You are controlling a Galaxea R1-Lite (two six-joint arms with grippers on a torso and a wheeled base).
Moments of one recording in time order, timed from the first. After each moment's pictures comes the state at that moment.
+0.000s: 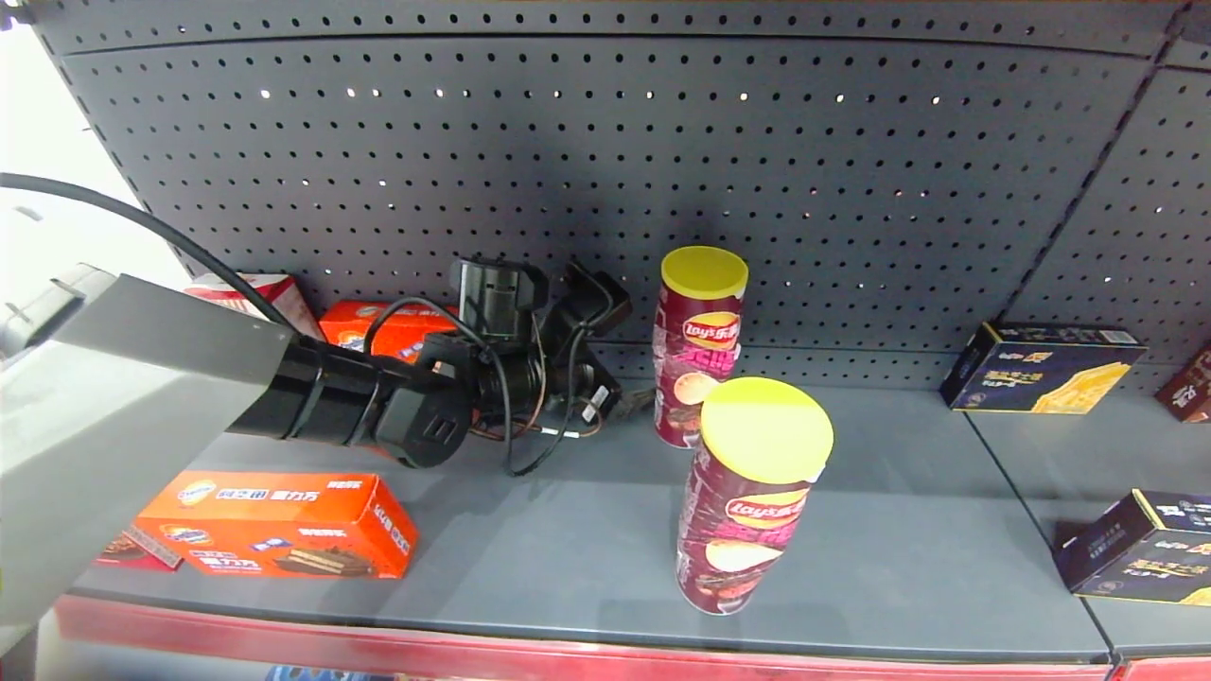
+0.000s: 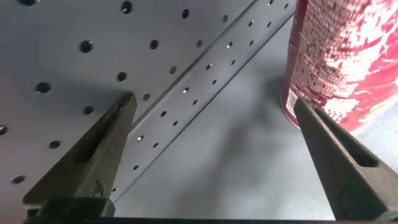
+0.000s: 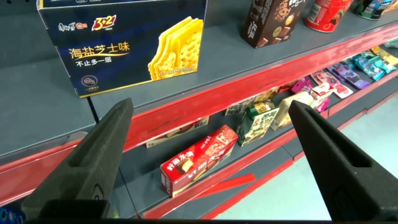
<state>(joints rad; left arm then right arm) -0.48 2.13 -1.35 -0.47 -0.18 0.45 -0.60 0.00 0.00 0.00 -0.02 0.00</state>
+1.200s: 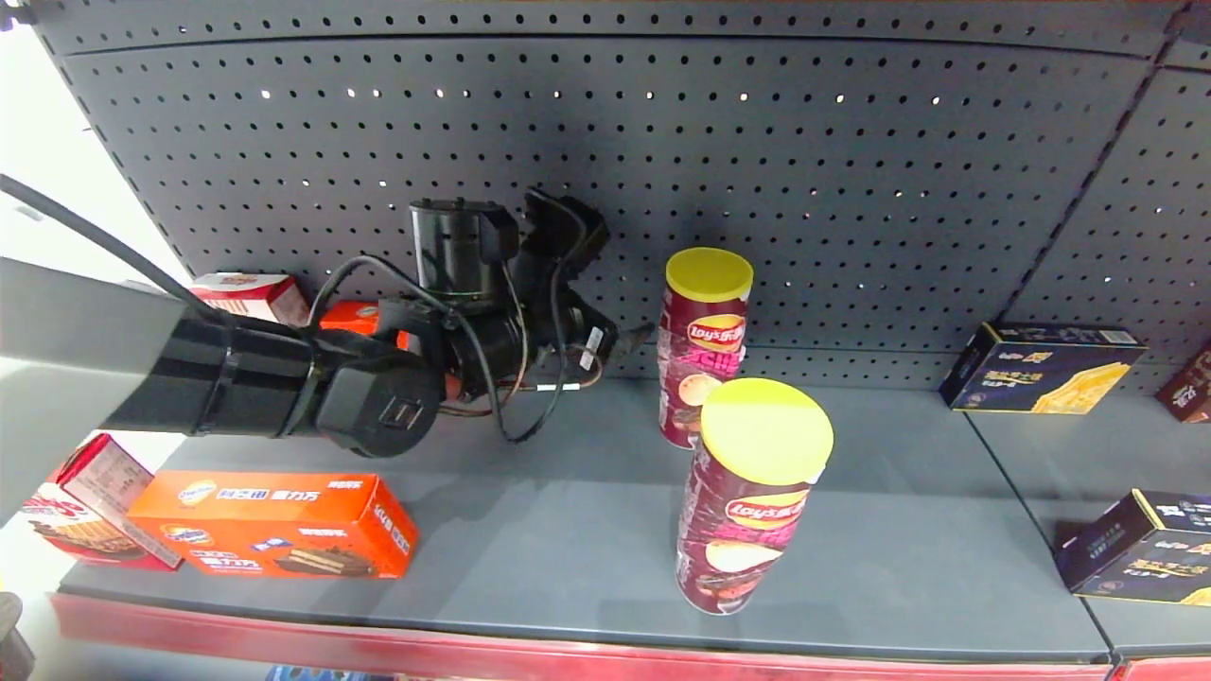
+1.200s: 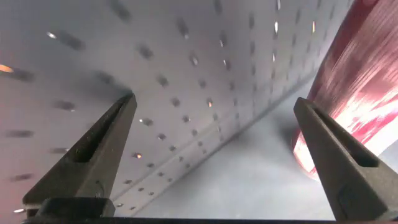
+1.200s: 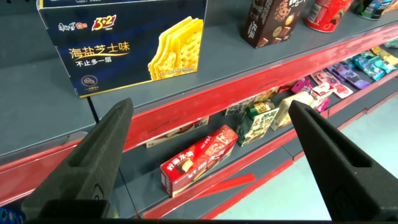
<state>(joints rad) -0.50 2.01 -1.32 -0.57 -0.07 0.31 -0.60 0.00 0.00 0.00 -0.02 0.00</state>
